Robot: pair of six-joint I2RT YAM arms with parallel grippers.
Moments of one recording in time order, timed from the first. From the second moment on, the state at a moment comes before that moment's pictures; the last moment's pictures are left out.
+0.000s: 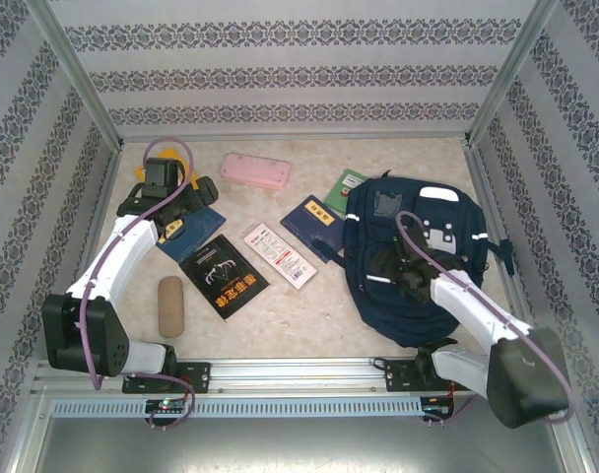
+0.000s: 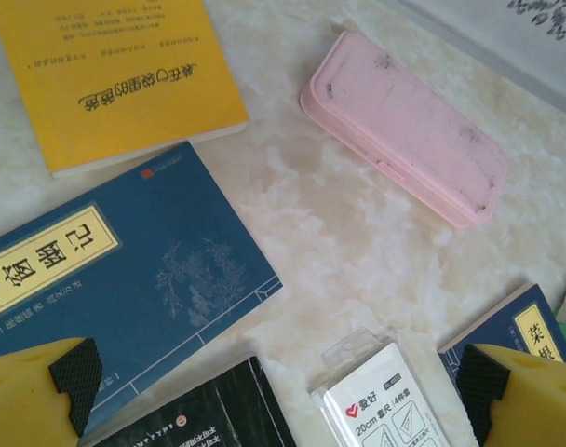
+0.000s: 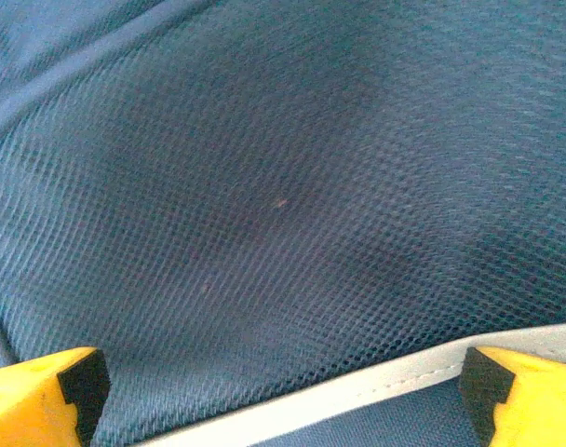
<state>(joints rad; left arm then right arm) -0.07 1.38 1.11 -0.54 0.01 -0.54 0.32 1.16 0.58 -0.55 0.02 0.85</state>
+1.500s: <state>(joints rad) -0.50 1.43 1.01 -0.55 0.08 -0.62 0.63 1.19 0.81 -0.59 0.12 0.52</state>
